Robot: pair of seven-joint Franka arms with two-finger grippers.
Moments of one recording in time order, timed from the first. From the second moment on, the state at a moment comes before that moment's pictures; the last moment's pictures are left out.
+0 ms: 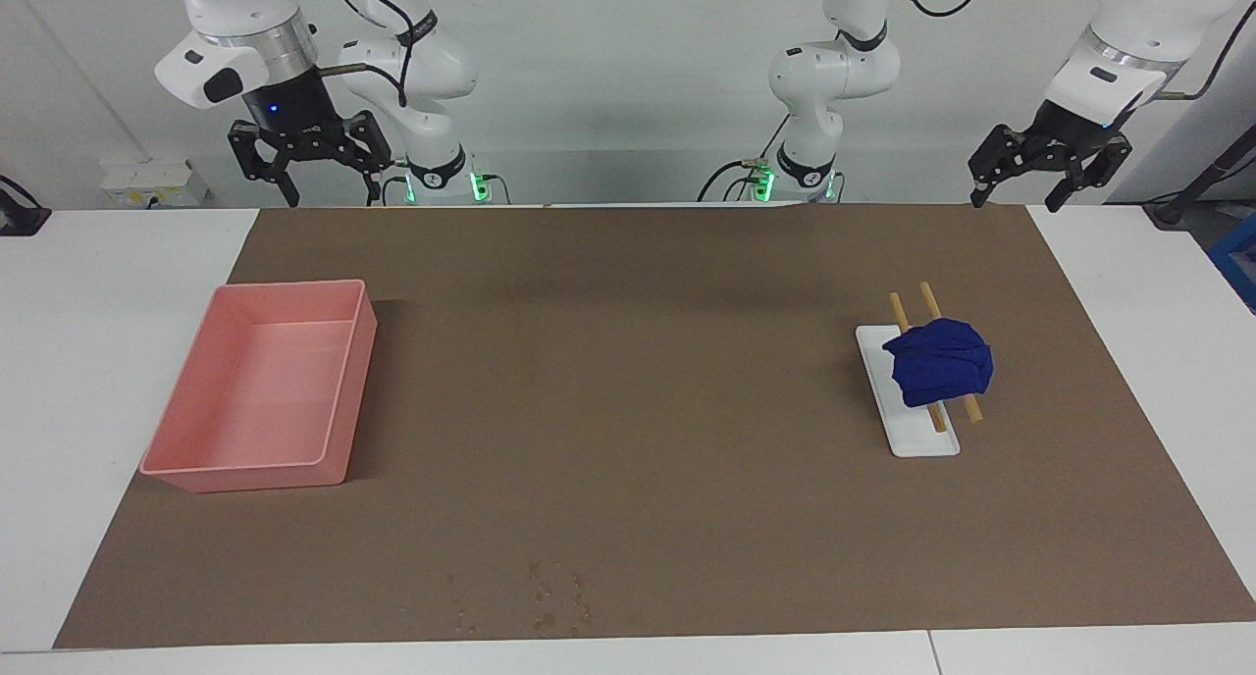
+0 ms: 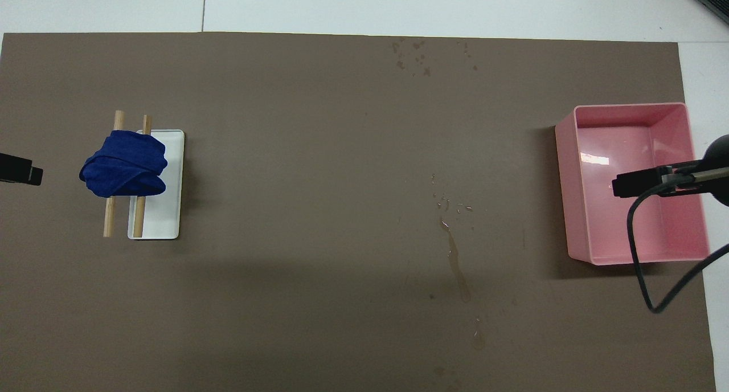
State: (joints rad) left arm 0.07 -0.05 -0.05 -1.54 -0.02 1.50 0.17; right arm -0.02 -0.12 0.10 -1.63 0.02 1.56 -0.01
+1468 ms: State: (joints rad) left arm 0.04 0.07 -0.06 -2.01 0.11 2.25 -0.15; right arm -0.02 -0.13 0.10 -1.63 0.02 1.56 -0.01
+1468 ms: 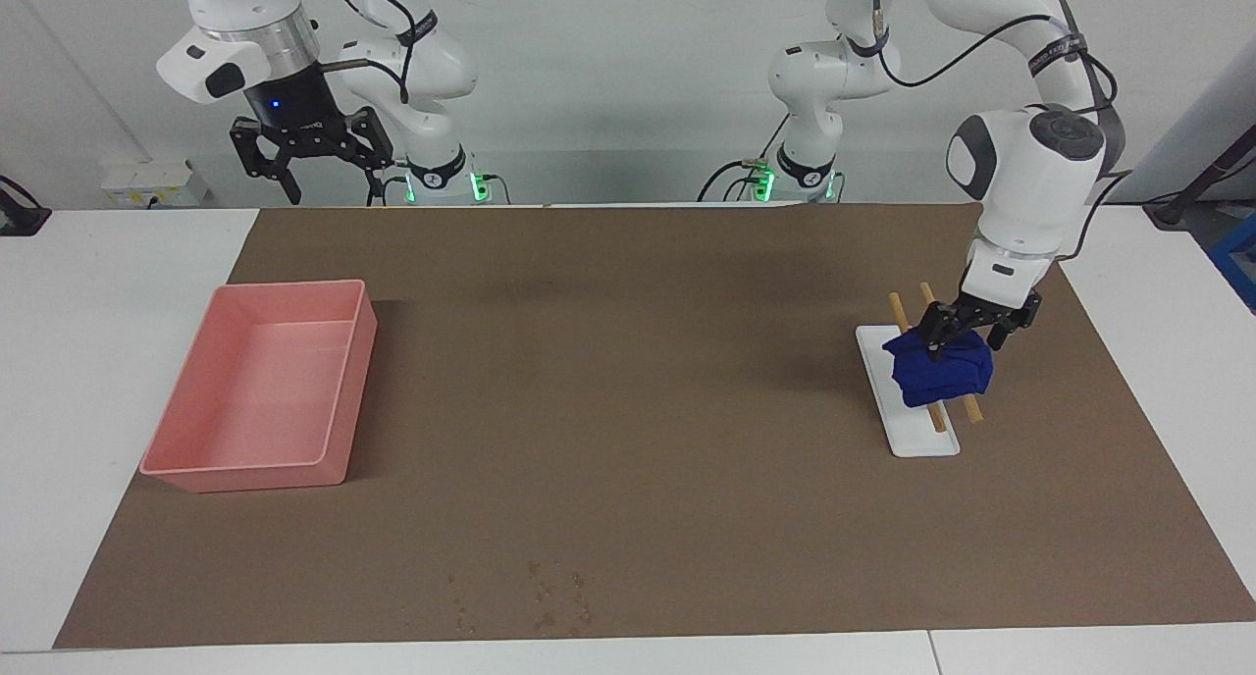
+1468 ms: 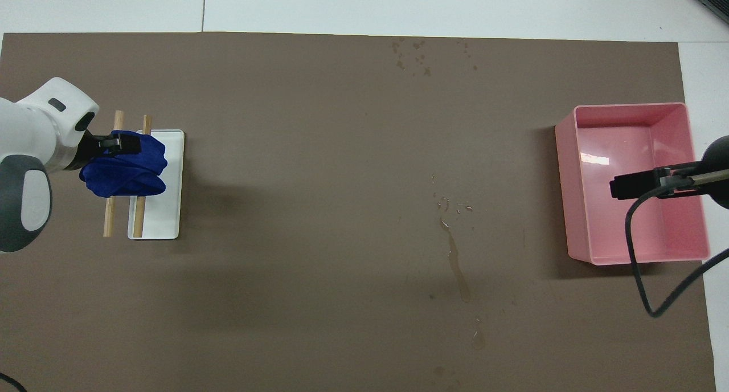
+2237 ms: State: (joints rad) left arm 0.04 0.05 -0.05 -2.04 0.18 2.27 -0.15; right arm -0.02 -0.13 0.10 -1.63 0.03 1.56 -0.02
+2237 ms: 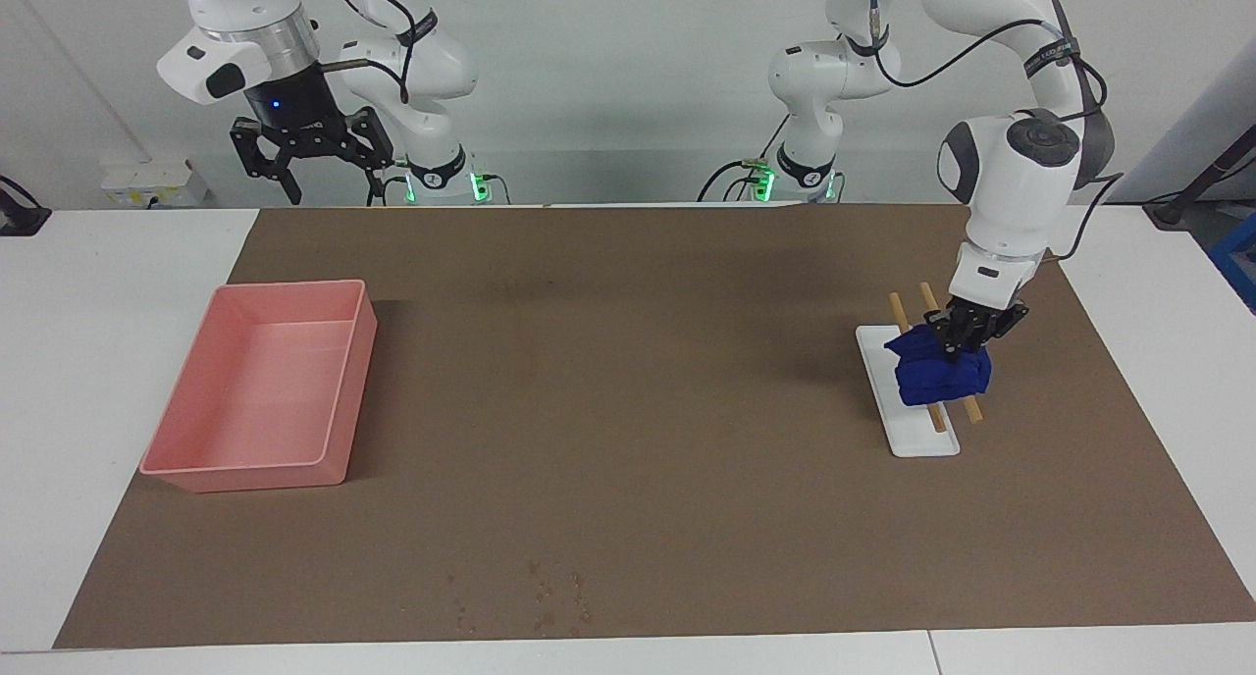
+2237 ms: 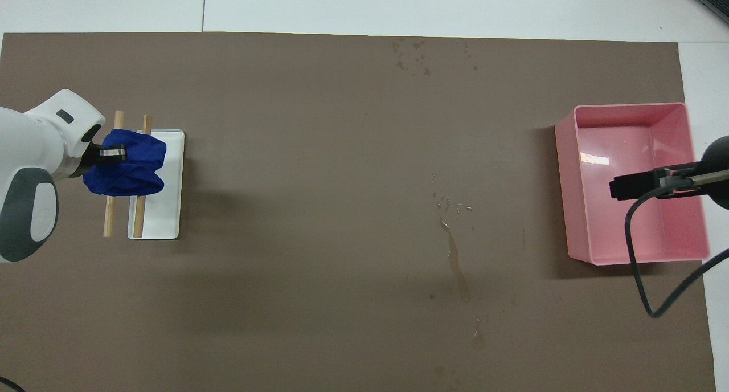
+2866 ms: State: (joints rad) left arm 0.05 0.04 -0.04 -1.91 -0.02 2.10 -0.16; right arm -0.02 -0.13 0.10 -1.64 0.09 1.55 -0.02
